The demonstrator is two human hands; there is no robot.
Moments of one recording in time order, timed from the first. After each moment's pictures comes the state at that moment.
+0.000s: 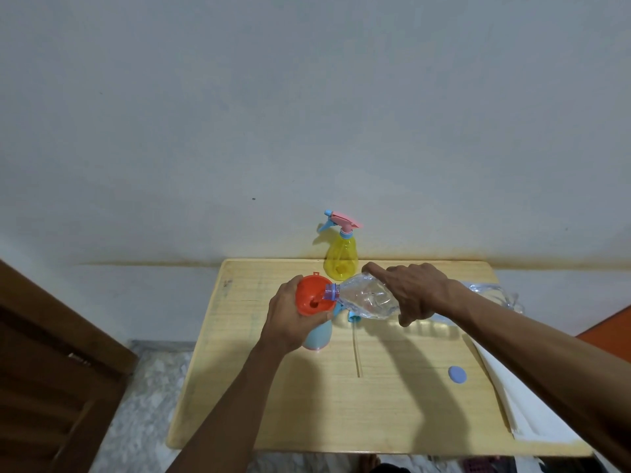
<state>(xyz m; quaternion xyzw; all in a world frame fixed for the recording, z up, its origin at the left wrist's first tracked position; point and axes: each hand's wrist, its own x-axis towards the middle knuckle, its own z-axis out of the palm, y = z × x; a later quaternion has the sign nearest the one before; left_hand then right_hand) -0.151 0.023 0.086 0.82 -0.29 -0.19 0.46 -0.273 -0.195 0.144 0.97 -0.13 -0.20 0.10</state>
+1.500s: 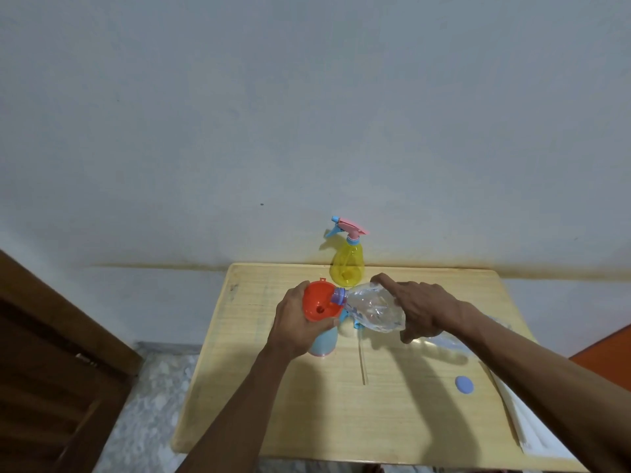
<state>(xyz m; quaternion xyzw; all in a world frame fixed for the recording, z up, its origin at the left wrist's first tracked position) -0.150 0.023 0.087 0.82 -0.29 -0.19 0.46 -0.283 -0.197 0.123 0.97 -0.16 -0.18 -0.02</state>
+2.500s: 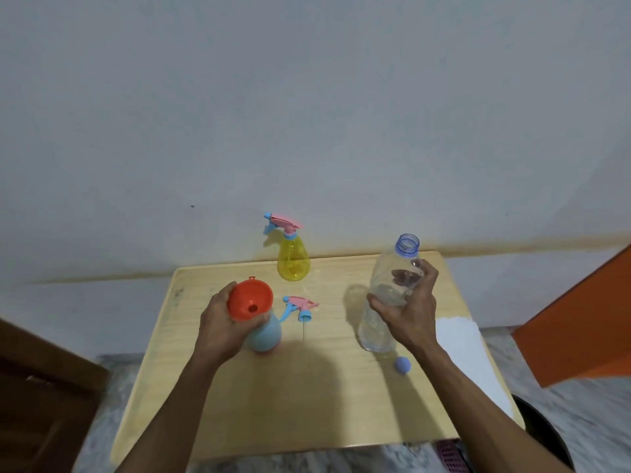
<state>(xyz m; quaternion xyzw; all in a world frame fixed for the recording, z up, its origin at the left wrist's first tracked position) -0.165 0.008 0.081 0.87 -0.20 -0.15 0.42 -0.382 -0.226 0.074 0.73 -0.40 0.35 -0.43</state>
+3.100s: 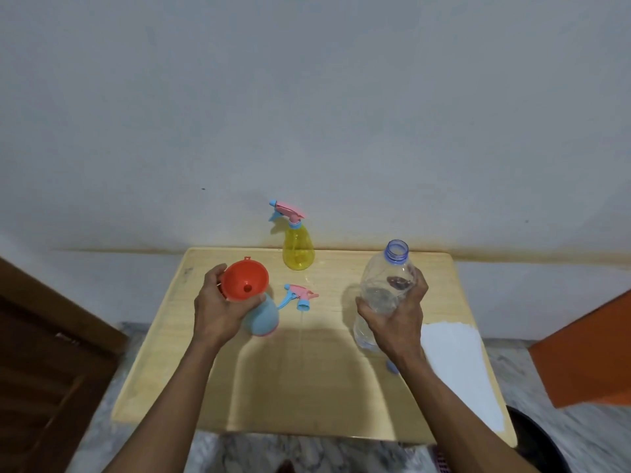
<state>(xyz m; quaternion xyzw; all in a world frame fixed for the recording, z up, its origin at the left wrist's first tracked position) -0.190 0.002 0.092 0.86 -0.10 -0.10 0.49 -0.385 -0.219 0.054 0.71 -0.37 0.36 -0.47</state>
